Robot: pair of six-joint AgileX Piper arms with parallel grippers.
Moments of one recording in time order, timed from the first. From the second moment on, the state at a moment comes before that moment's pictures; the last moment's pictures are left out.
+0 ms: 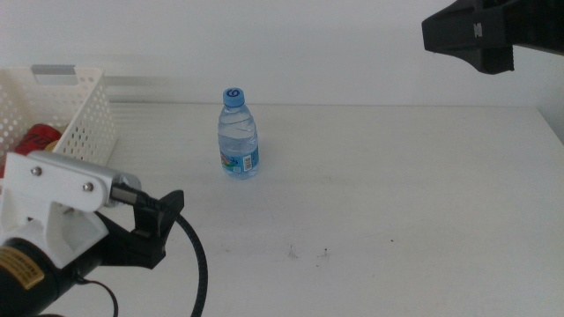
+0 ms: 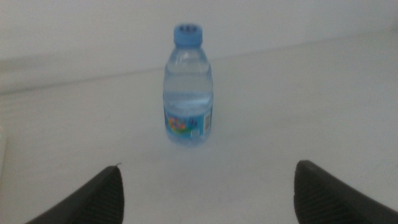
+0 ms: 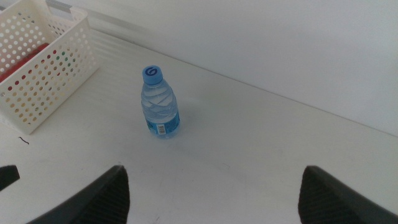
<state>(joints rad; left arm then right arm) -0.45 0.93 -0.32 -0.13 -0.22 0.03 0.65 1.14 -1.38 -0.18 0.88 0.22</state>
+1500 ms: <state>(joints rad) -0.31 2.14 -0.95 0.19 -0.90 -0.20 0.65 1.14 -1.38 -0.18 0.88 0.22</state>
